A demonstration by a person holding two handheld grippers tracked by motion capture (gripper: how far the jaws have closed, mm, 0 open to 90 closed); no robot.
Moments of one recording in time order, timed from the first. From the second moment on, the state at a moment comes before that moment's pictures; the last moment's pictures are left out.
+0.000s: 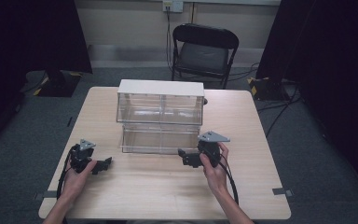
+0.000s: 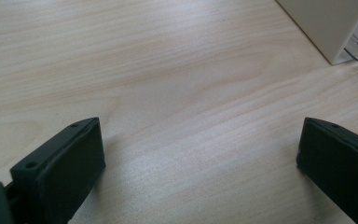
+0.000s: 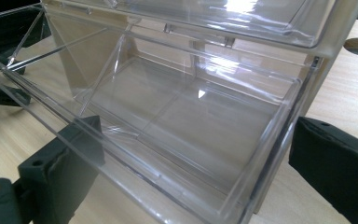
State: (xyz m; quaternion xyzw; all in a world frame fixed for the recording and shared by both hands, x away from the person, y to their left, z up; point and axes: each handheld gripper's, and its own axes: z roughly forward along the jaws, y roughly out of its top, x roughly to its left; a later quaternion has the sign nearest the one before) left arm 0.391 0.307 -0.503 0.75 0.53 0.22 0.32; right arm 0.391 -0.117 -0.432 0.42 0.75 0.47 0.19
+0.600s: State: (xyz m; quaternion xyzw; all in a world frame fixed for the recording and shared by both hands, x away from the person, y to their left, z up) left arm 0.391 0.307 -0.503 0.75 0.53 0.22 0.32; right arm 0.398 -0.117 -0.431 0.43 0.75 0.46 0.20
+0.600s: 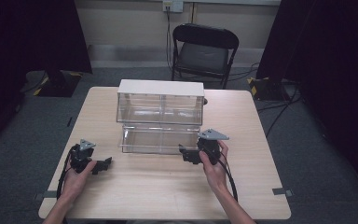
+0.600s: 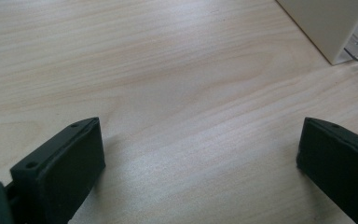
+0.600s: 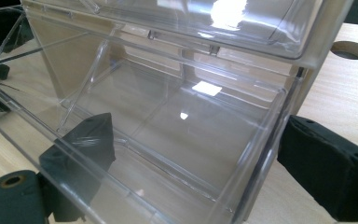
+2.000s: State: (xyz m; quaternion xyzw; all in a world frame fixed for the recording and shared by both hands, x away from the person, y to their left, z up) left arm 0.391 0.307 -0.503 0.76 0.53 0.22 0.32; right arm 0.400 -0.119 -0.424 0.43 0.74 0.47 0.22
